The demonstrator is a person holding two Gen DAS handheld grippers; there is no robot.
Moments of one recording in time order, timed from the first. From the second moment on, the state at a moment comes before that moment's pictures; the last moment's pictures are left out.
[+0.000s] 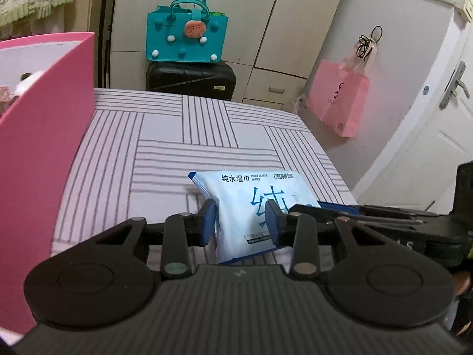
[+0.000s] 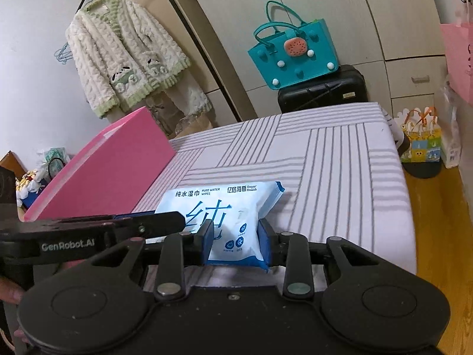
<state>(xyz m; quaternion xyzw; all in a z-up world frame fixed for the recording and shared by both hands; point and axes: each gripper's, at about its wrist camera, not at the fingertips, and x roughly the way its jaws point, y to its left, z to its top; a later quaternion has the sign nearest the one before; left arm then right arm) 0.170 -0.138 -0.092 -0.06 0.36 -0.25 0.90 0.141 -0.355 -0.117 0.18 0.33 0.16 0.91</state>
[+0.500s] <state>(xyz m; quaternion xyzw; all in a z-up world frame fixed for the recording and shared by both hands) 0.113 -0.080 -0.066 -0.06 0.34 -0.26 0.90 0.079 -0.305 -0.093 0.18 0.32 0.17 0.91</state>
